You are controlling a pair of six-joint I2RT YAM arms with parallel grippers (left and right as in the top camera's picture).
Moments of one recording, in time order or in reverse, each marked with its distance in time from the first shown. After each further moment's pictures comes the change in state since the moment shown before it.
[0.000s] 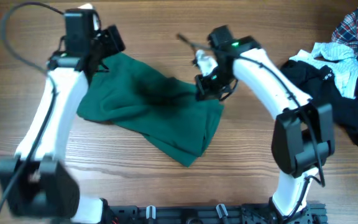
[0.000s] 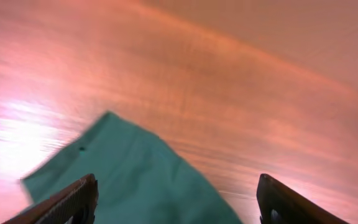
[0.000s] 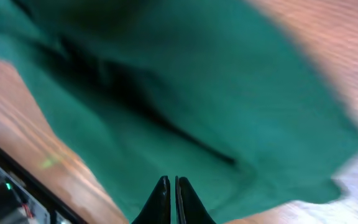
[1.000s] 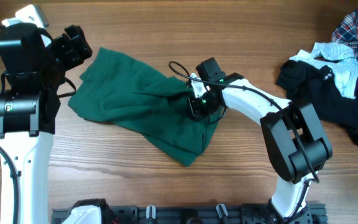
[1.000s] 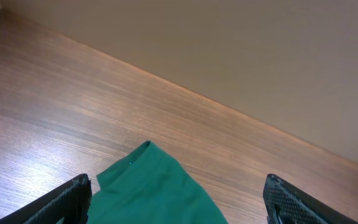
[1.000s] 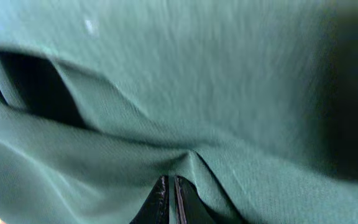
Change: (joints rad) left arm 0.103 -0.407 0.019 -0.197 -0.031 0.000; right arm 0.084 -0.022 -0.402 0.545 0.029 0.204
